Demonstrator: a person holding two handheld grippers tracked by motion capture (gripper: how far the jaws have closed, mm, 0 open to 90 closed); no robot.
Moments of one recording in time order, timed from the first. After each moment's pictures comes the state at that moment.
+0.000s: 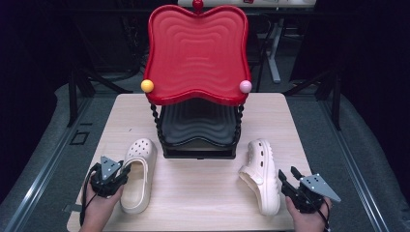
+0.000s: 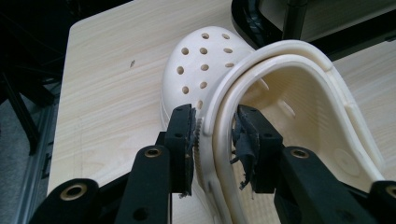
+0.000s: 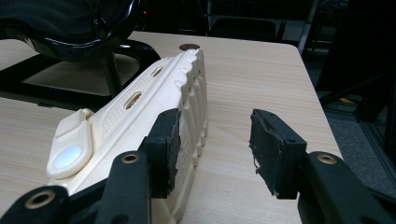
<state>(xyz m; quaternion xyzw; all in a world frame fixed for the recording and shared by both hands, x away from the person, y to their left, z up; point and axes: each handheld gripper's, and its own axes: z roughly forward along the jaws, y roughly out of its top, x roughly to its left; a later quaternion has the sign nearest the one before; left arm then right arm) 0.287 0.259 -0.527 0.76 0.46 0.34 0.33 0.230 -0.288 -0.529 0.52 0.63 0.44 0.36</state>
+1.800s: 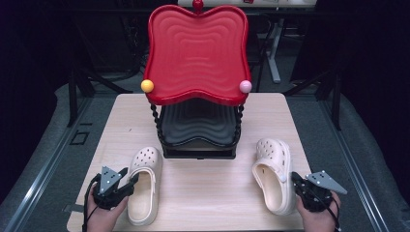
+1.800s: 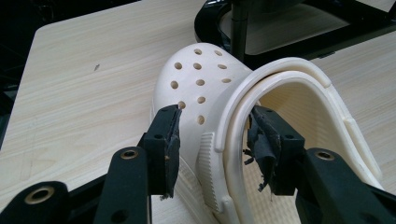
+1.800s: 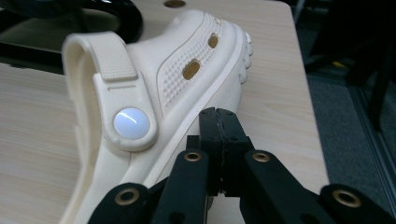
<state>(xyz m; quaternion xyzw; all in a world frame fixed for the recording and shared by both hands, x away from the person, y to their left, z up) 0.257 0.250 -0.532 0.74 0.45 0.30 0.39 0.230 -0.308 -0.520 0.55 0.67 0.37 0.33</state>
